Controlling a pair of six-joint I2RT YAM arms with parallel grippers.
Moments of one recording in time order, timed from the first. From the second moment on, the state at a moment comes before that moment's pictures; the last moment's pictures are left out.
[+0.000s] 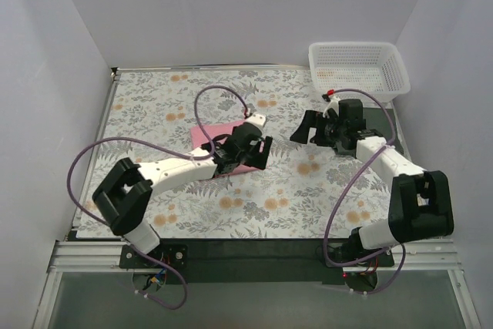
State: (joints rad) left arm -0.83 1.56 1.04 -0.16 -0.22 -0.39; right arm 0.20 1.47 0.90 -0.12 -0.53 0.35
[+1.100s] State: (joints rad) left arm -1.01 1.94 1.20 -0.18 -0.46 -0.24; right arm 0.16 1.42 0.64 -0.04 -0.59 0.49
